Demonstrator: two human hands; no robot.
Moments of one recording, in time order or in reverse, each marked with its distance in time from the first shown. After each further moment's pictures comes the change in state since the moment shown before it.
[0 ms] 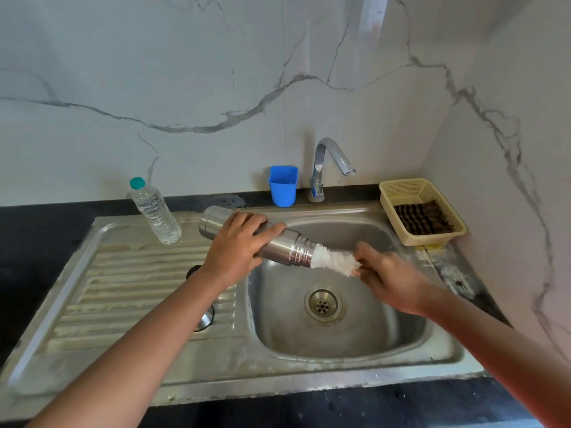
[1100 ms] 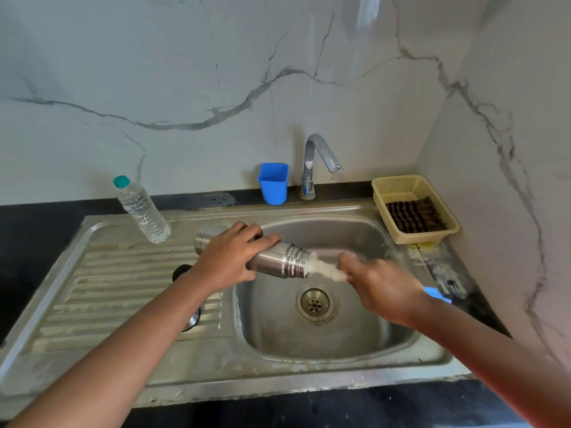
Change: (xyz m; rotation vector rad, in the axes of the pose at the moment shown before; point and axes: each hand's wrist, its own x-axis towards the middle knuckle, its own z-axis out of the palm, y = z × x) left_hand 0.003 0.016 0.006 -0.112 -0.243 -0.012; right_hand -0.012 0.005 0.003 -0.292 -0.044 -0.066
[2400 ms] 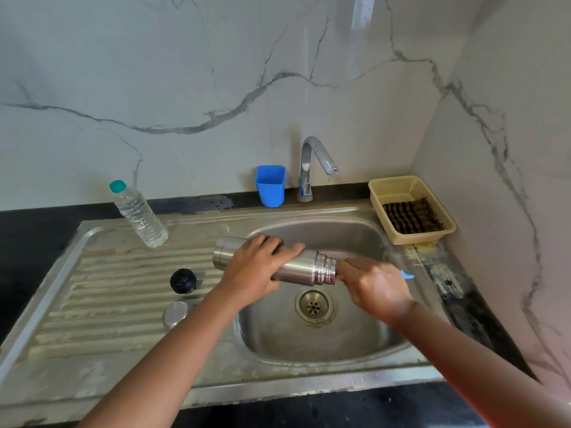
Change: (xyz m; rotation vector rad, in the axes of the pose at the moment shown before) left_hand 0.012 0.039 0.019 0.021 0.037 -0.025; right_hand 0.009 0.015 0.035 -0.197 0.406 -0.044
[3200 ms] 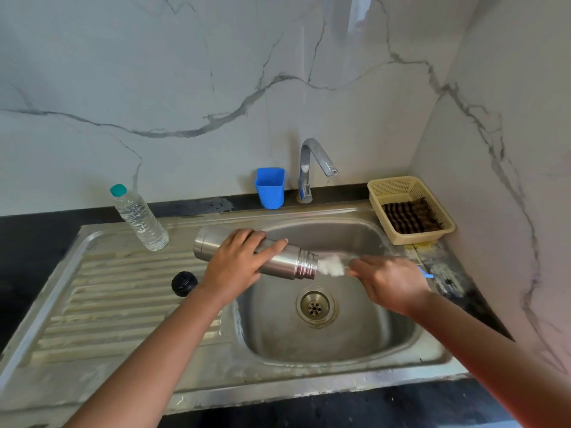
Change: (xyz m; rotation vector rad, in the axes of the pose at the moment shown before) left_hand -0.011 -0.027 -0.008 0.169 0.115 0.070; right_hand -0.007 0.024 -0.013 -0.027 -0.058 -0.039
